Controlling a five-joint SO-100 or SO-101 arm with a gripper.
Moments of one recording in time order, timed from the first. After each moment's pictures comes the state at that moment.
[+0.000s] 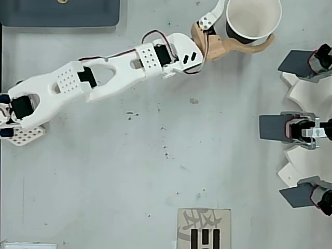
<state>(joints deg) -26.5 27.9 47.8 -22.9 -92.6</state>
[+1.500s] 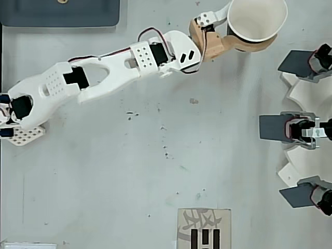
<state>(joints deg) -26.1 42.3 62.5 -24.8 -95.4</state>
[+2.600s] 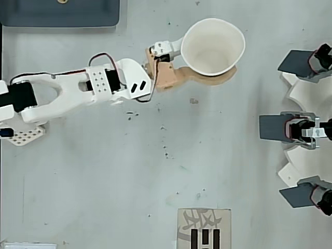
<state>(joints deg) -21.4 82.4 123.4 -48.6 -100.3</state>
